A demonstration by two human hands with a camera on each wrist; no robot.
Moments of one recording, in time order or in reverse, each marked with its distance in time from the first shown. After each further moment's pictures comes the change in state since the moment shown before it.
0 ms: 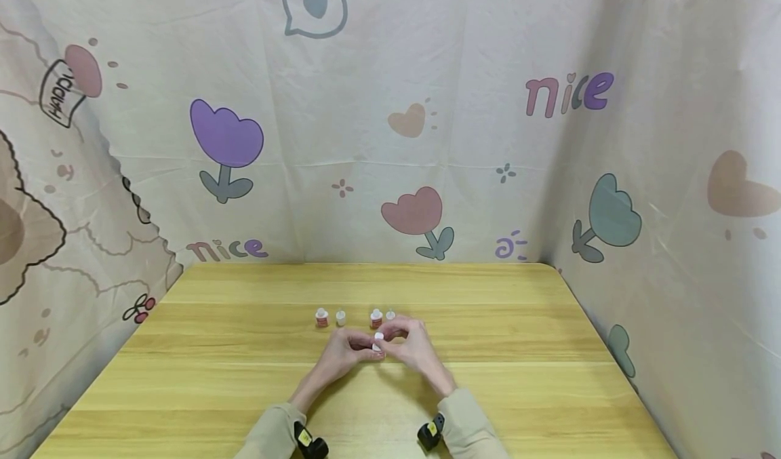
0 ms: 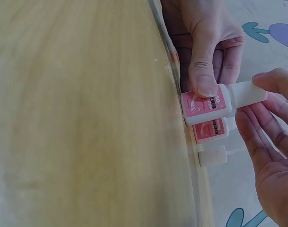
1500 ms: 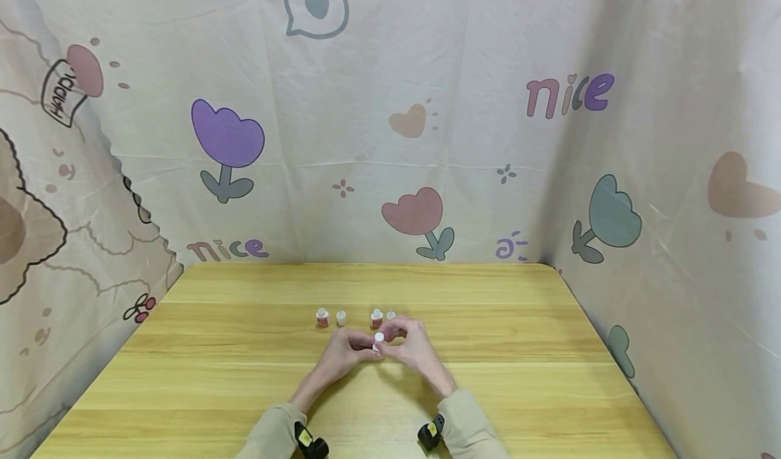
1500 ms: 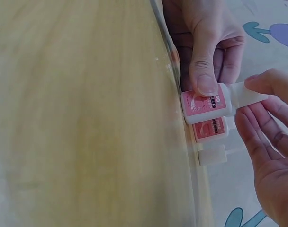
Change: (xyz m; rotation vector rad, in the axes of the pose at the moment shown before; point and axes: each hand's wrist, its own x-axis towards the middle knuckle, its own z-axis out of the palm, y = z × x) left_hand 0.000 -0.004 0.000 0.001 -0.006 0.008; right_hand 0.000 -0.001 0.001 -0.059 -0.015 0.070
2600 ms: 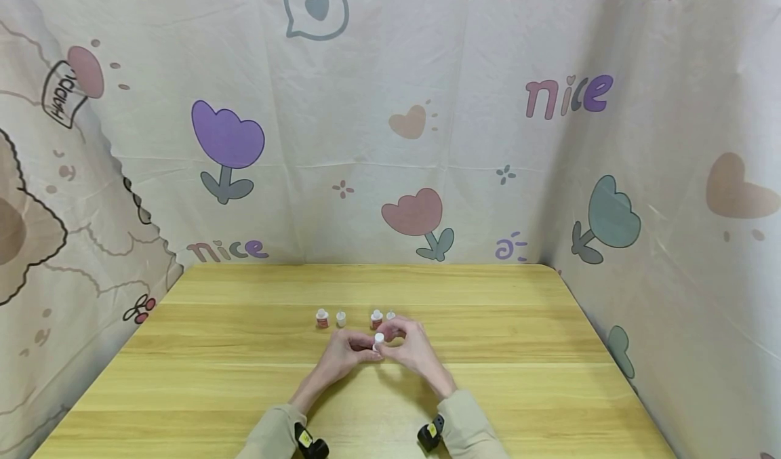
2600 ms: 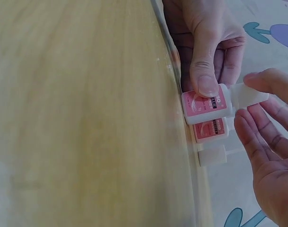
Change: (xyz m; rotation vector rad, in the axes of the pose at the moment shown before) left_hand 0.000 0.000 0.000 0.002 -0.004 -0.012; right_hand 0.000 -0.001 0.000 -0.005 -0.006 -0.022
